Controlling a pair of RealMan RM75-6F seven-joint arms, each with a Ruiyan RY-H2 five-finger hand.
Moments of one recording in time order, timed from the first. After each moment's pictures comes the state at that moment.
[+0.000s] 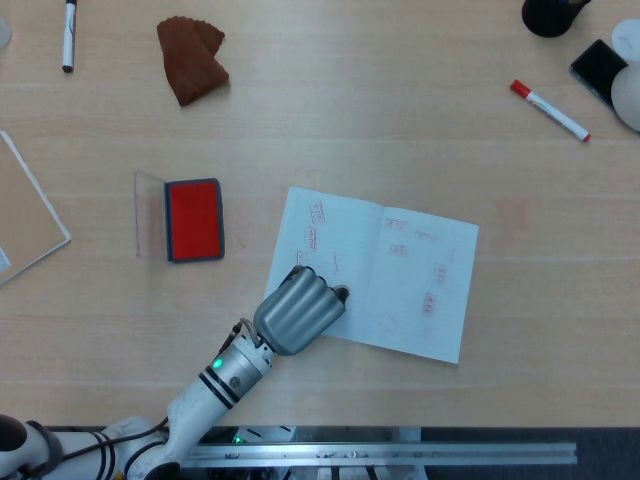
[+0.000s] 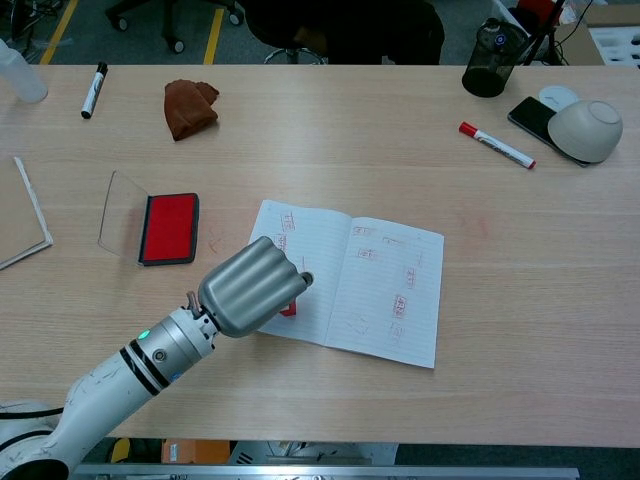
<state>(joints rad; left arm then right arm) -0.51 -1.97 0.11 -1.20 1.66 1.17 0.86 0.02 -0.98 0.02 -1.58 -1.51 1.46 0.16</state>
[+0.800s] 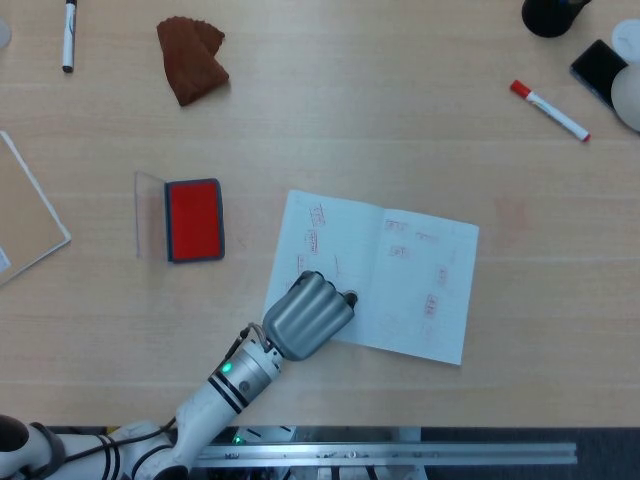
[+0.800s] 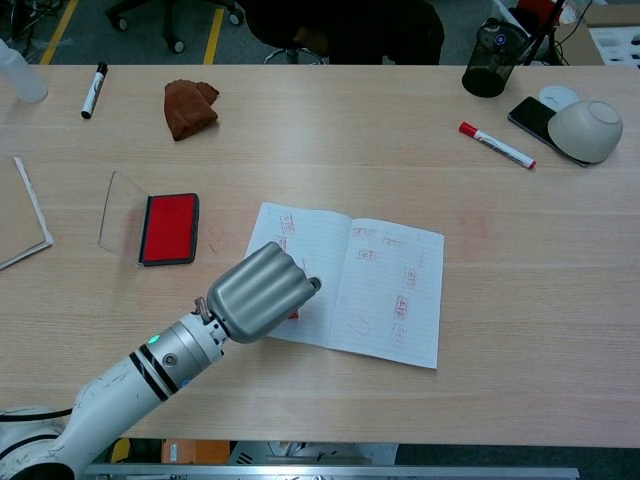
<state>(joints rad) -0.50 -1.97 0.10 -1.24 1.63 1.09 0.91 0.00 -0.98 0.02 -1.56 -1.50 1.48 0.18</state>
